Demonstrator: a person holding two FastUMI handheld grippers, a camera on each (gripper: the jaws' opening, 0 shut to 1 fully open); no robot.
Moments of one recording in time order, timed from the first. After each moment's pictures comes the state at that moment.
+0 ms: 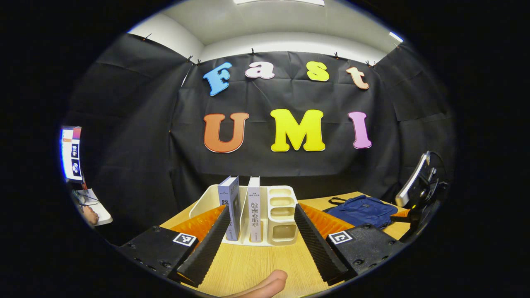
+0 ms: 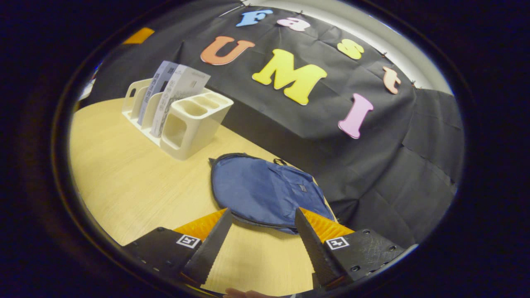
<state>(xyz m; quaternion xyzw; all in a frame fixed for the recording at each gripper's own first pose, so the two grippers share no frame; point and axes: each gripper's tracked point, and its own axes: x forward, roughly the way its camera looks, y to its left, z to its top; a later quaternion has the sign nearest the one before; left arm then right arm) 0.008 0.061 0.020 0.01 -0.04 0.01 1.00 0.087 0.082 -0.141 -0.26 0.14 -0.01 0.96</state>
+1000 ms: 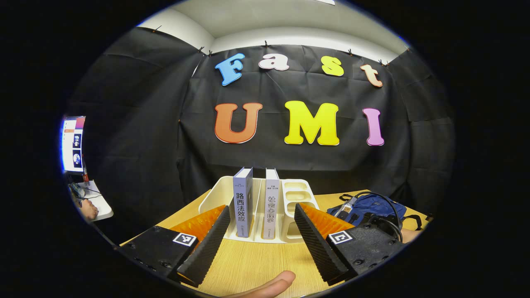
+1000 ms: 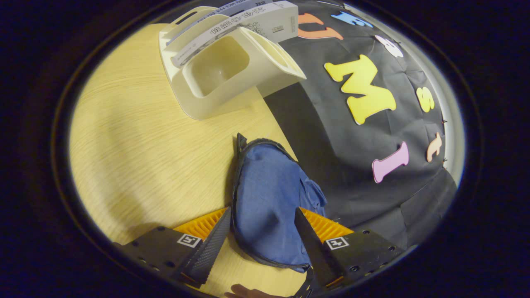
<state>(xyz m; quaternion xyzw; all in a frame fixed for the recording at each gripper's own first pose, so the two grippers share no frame) 0.027 0.100 0.001 -0.02 0.00 0.04 1.00 0.204 0.139 -0.198 -0.48 0.20 -0.01 0.85</state>
